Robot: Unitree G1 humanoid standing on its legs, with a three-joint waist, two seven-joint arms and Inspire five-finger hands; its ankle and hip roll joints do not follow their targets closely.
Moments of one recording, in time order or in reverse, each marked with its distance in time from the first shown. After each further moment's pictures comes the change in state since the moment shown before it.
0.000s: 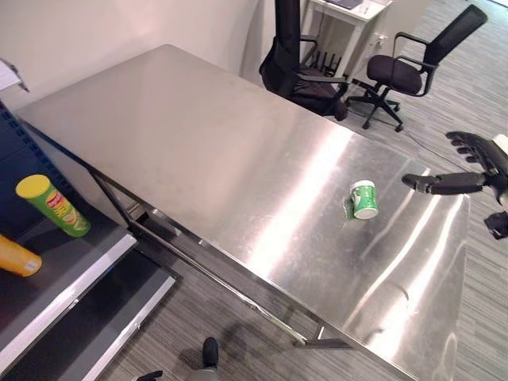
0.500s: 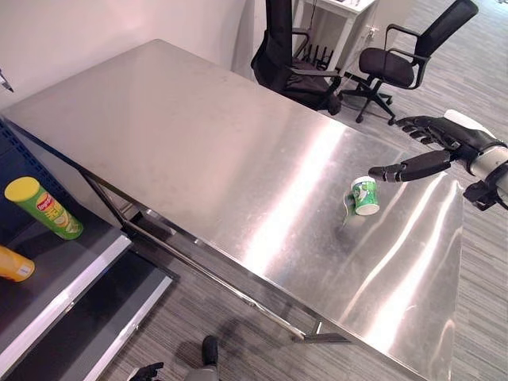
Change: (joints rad) left arm -0.041 0.015 -0.003 -0.001 0.002 0.000 -0.020; right arm -0.377 -0.101 0.443 -0.021 0.046 0.037 0.110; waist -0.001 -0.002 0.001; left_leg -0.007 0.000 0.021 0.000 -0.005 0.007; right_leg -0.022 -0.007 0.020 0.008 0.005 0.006
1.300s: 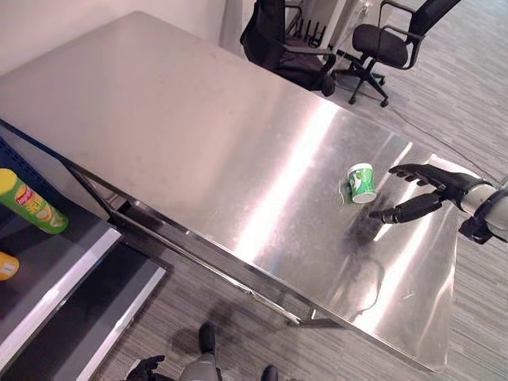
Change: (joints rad) left arm -0.027 0.027 -0.029 -0.015 0.036 0.001 -0.014; right arm 0.373 0.000 -0.212 -0.077 -0.161 0.038 0.057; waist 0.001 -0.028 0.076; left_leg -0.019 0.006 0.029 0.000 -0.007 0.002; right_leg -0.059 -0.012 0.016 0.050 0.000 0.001
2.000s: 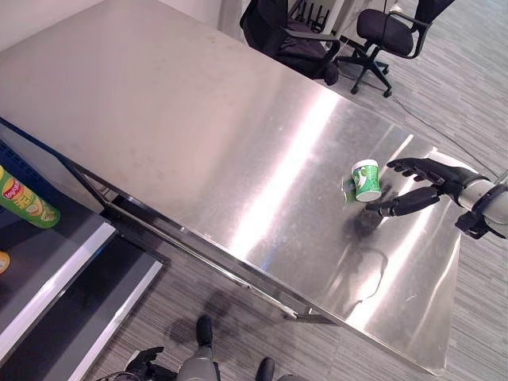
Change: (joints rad) left arm -0.039 0.013 -0.008 0.008 -0.002 0.001 0.003; right arm -0.174 0.048 0.082 0.029 0.064 0.000 -0.005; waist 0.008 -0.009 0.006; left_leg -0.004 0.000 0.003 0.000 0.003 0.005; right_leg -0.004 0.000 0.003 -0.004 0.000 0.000
